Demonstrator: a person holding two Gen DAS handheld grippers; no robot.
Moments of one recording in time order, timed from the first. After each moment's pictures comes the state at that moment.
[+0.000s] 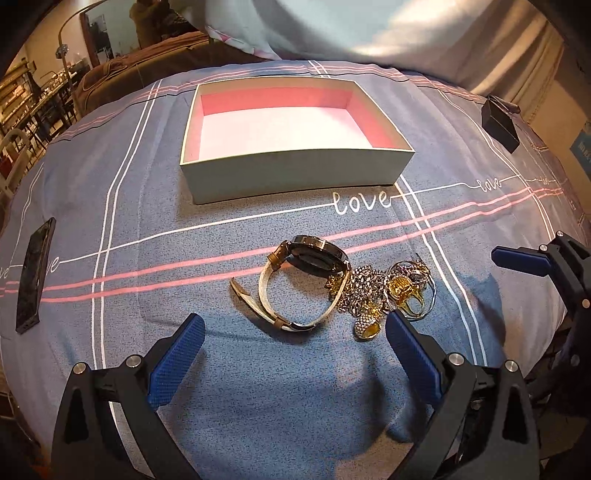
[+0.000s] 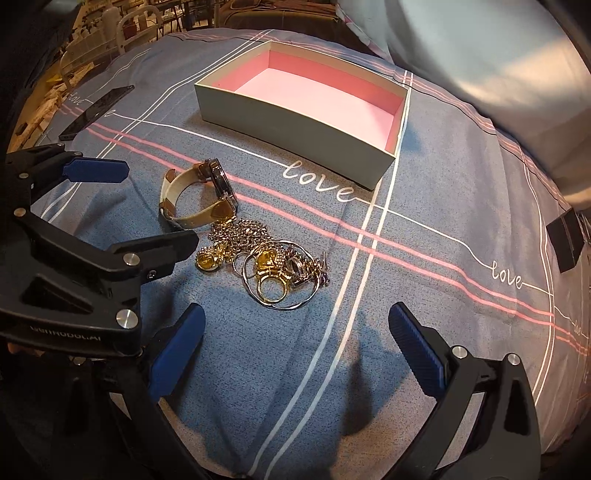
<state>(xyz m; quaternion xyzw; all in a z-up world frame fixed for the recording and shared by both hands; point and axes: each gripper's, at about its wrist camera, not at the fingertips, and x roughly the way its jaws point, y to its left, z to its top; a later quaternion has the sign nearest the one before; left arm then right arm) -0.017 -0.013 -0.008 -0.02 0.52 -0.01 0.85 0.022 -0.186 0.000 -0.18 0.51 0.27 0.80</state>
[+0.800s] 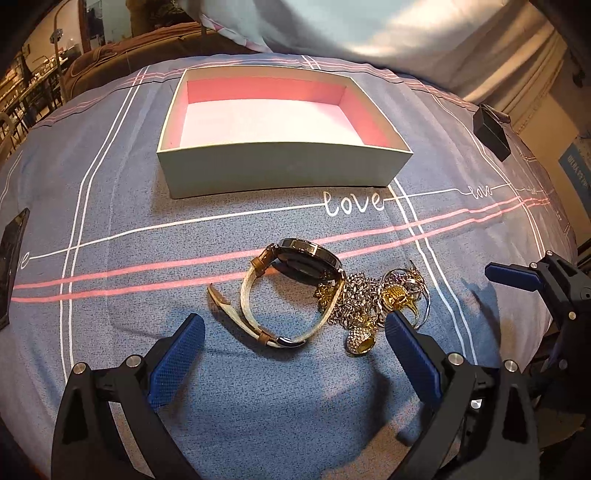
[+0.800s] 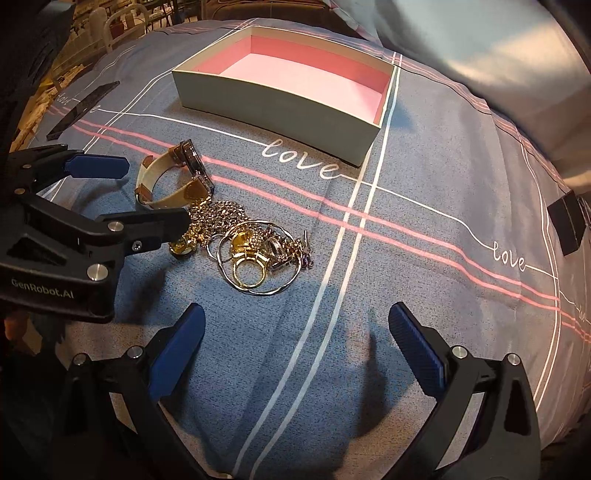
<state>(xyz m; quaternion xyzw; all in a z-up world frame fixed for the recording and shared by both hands) -0.004 -0.009 -0.023 -0.06 0.52 -0.04 0.85 0.030 -0.200 -0.019 -0.19 0.53 0.25 0.79</state>
